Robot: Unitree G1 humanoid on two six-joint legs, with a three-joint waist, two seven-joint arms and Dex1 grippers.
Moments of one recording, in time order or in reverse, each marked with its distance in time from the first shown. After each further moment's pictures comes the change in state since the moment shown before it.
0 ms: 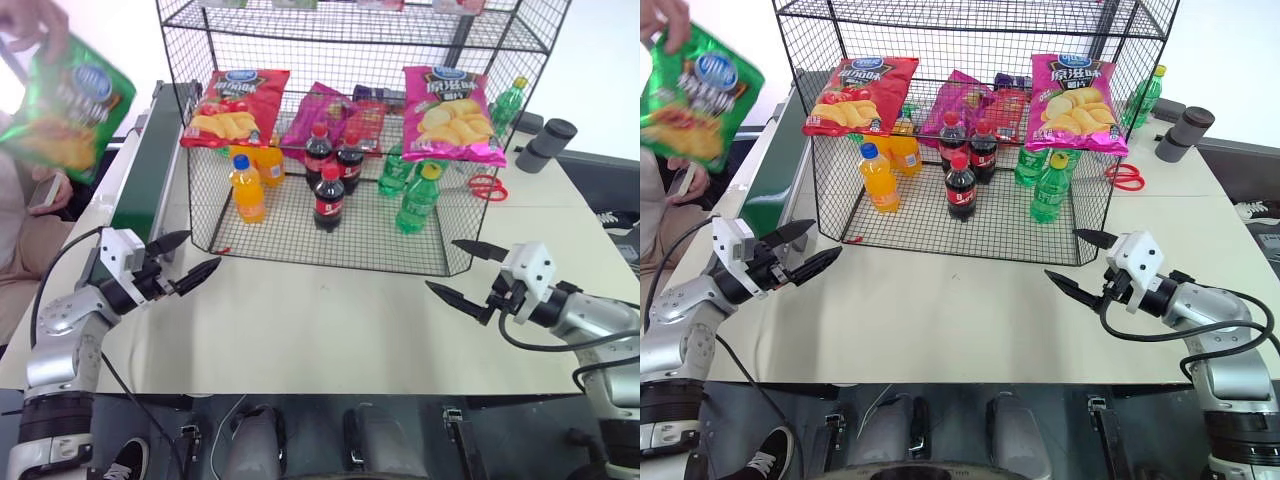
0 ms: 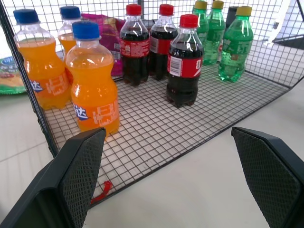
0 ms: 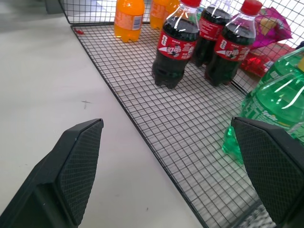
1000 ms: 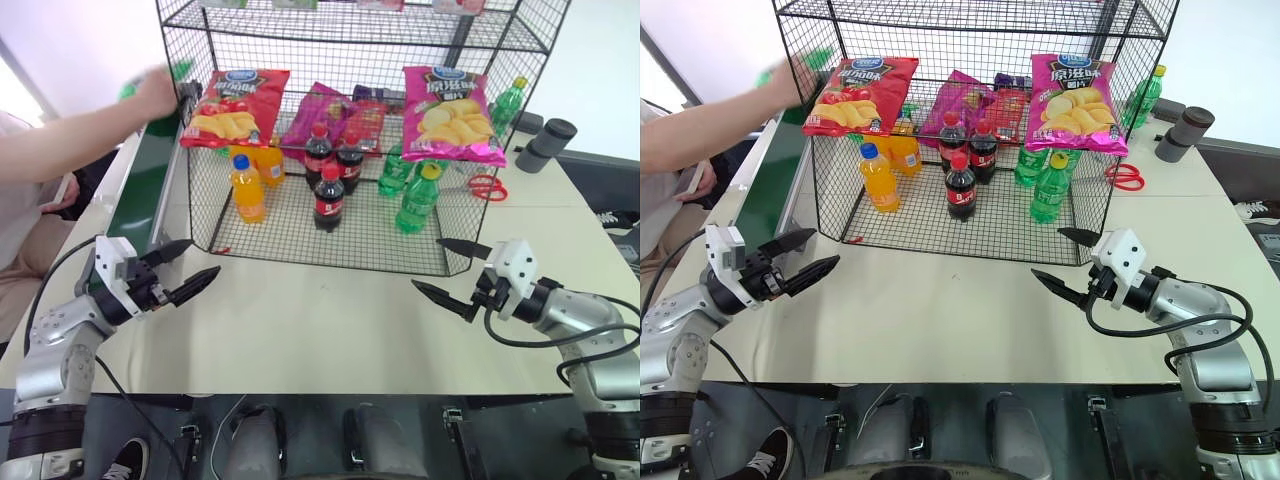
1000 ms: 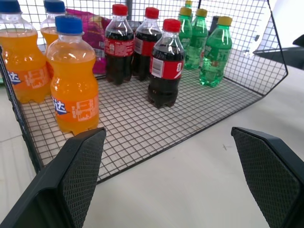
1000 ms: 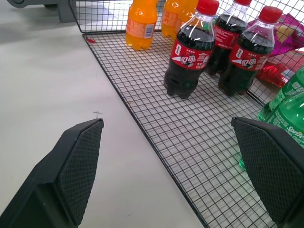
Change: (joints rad) left arm 0.063 0.012 0.021 -0.065 -0.059 0.037 -0.031; right arm -0.043 0.009 0.048 0.009 0.000 -0.001 -0.010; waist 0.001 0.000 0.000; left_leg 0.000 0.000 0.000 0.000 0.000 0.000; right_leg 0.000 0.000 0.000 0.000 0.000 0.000
